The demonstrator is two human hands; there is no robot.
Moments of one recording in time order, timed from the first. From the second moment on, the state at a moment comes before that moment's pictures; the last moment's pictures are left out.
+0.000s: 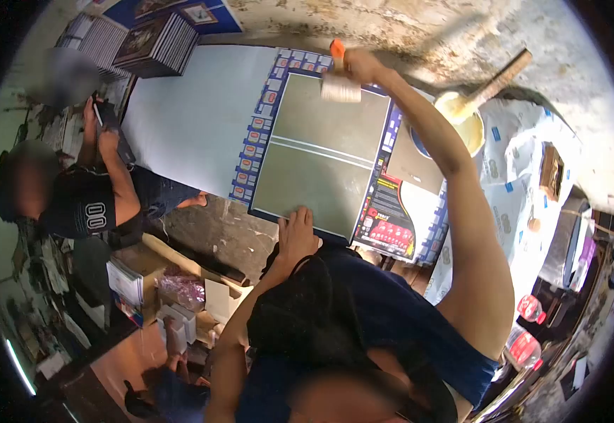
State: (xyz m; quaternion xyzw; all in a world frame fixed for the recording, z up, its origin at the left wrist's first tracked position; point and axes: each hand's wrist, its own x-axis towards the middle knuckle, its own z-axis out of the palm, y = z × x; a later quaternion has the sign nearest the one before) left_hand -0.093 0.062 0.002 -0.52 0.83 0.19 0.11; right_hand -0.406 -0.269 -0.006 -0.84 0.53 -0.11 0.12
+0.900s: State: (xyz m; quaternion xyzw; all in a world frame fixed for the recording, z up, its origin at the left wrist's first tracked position) left_hand -0.068 0.029 -0.008 -0.67 0.71 0.22 -0.03; right_hand -0.204 -0.261 0.059 -0.97 0.17 -0.15 0.13
